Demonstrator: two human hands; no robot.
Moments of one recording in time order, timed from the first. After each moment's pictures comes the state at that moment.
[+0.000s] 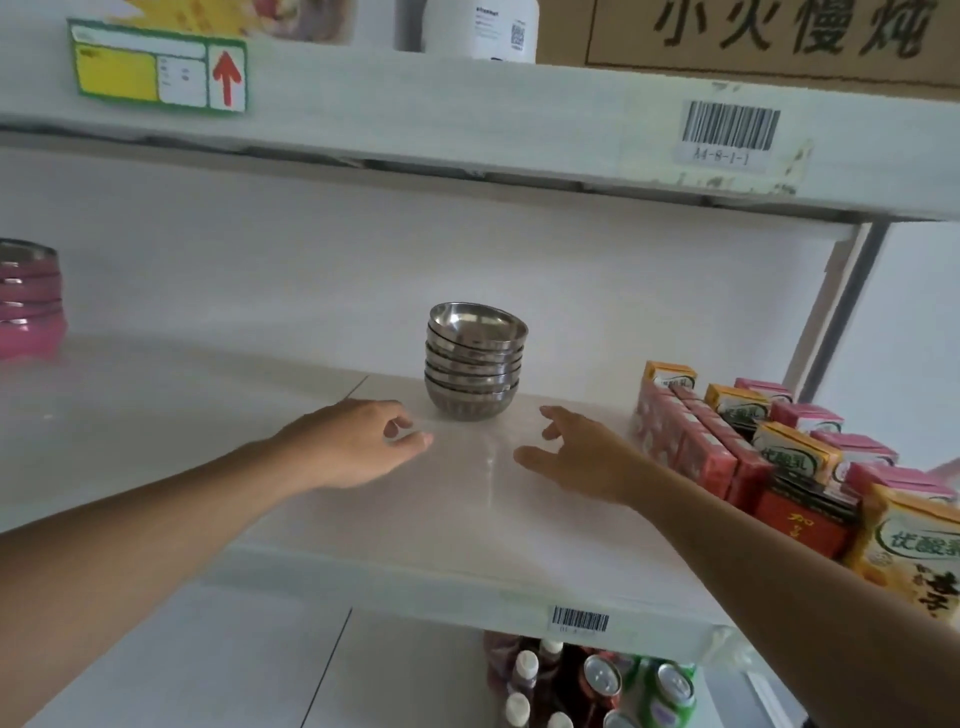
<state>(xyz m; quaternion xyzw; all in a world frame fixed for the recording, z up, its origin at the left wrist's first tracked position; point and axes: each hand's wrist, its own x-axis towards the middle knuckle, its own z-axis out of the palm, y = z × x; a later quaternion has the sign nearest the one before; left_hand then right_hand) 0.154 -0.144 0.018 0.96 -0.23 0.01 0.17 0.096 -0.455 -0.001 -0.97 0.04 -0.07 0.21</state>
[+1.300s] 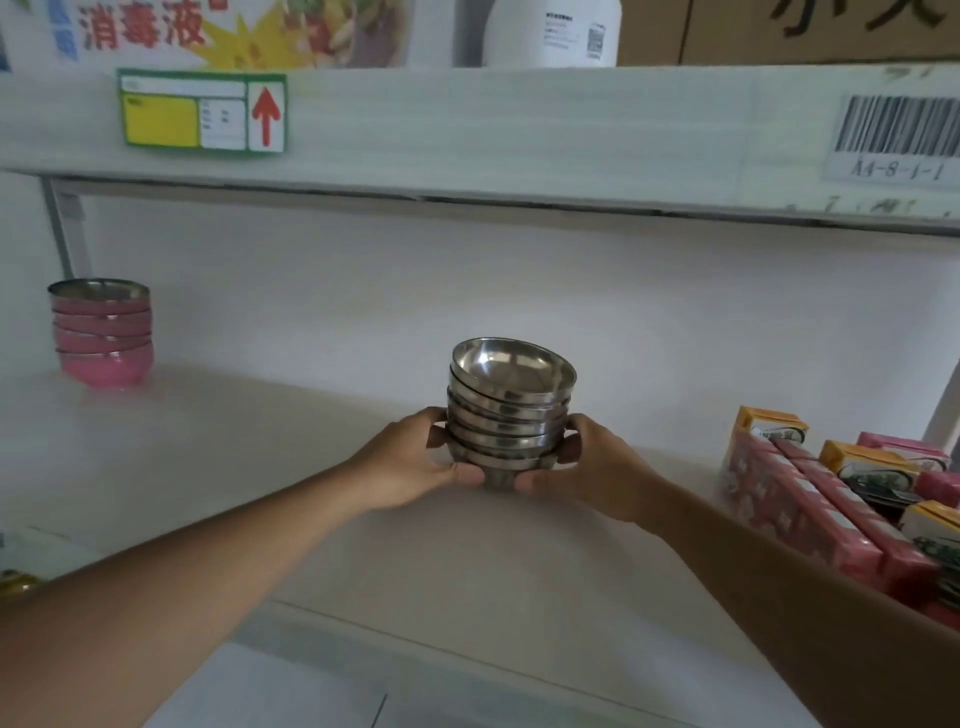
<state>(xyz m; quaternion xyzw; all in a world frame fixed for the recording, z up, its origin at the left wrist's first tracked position) 0.227 -0.154 -0.002 0.88 -0.25 0.03 0.41 0.177 -0.431 0.003 -0.93 -0.03 -0.10 0.37</state>
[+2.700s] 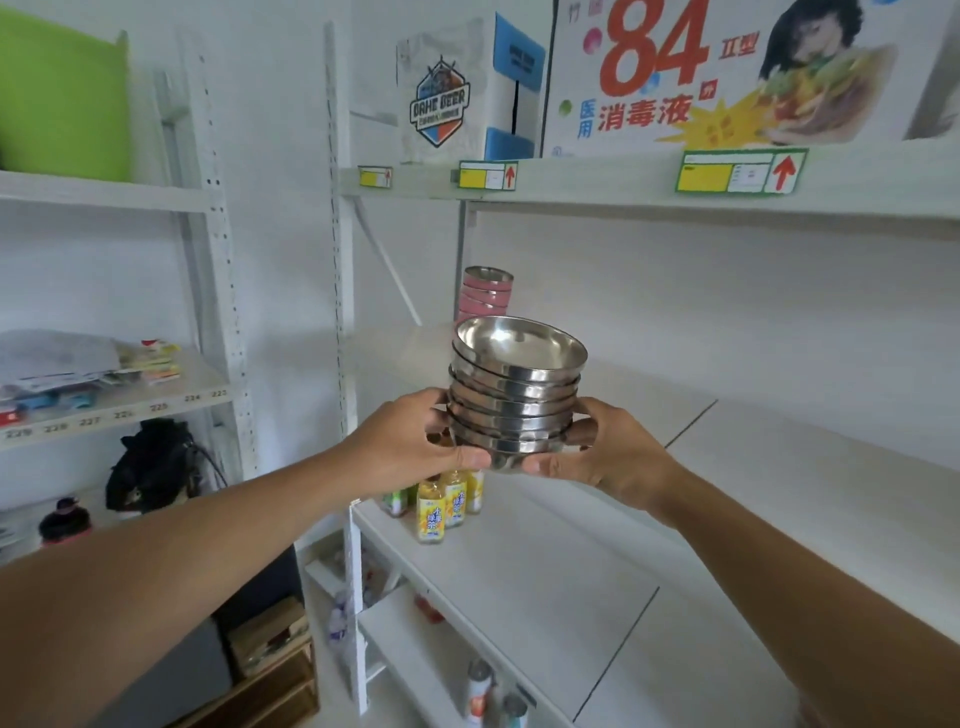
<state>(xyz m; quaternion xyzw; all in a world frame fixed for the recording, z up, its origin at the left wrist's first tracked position) -0.049 0.182 0.005 0.90 -0.04 0.13 0.42 0.046 -0.092 0.012 -0.85 -0.28 0.03 0.45</state>
